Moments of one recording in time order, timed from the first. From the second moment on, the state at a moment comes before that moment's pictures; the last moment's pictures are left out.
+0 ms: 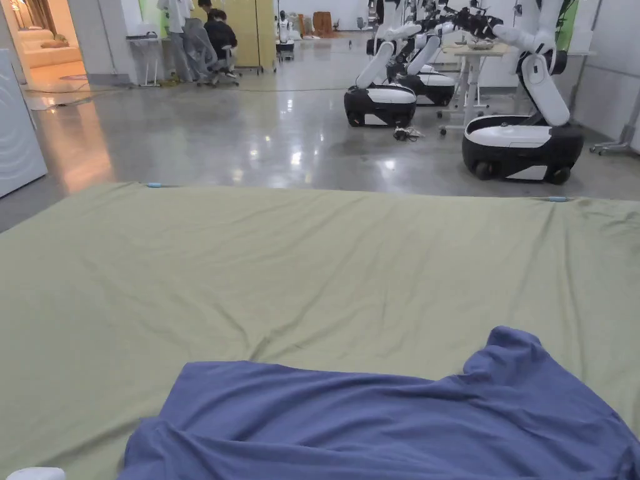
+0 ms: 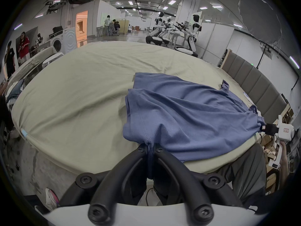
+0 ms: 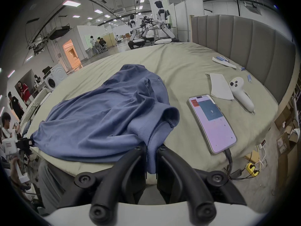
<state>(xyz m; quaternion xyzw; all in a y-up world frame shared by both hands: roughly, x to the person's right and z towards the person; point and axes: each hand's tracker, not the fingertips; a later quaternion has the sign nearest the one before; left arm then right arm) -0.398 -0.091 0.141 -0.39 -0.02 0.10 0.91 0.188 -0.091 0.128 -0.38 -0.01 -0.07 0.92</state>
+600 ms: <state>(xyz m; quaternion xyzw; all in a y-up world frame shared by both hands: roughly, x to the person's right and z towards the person) -0.318 0.000 0.212 -0.13 0.02 0.02 0.99 0.137 -0.038 0.171 -0.19 0.05 0.03 0.98</state>
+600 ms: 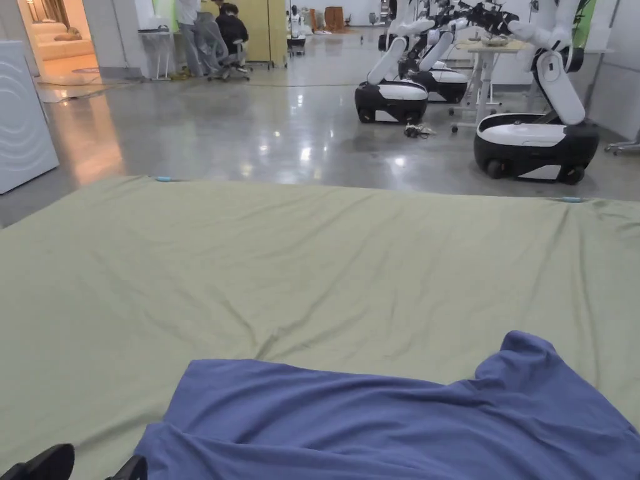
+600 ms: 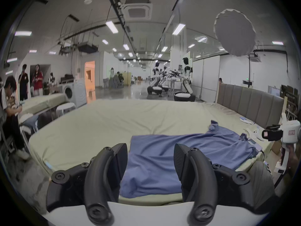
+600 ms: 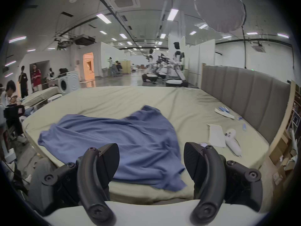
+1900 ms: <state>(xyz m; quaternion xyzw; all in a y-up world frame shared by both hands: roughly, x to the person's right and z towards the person) -0.396 -0.078 -0.148 -0.49 0.03 0.10 0.87 0.178 -0.070 0.144 -0.23 0.06 -0.10 0.97</state>
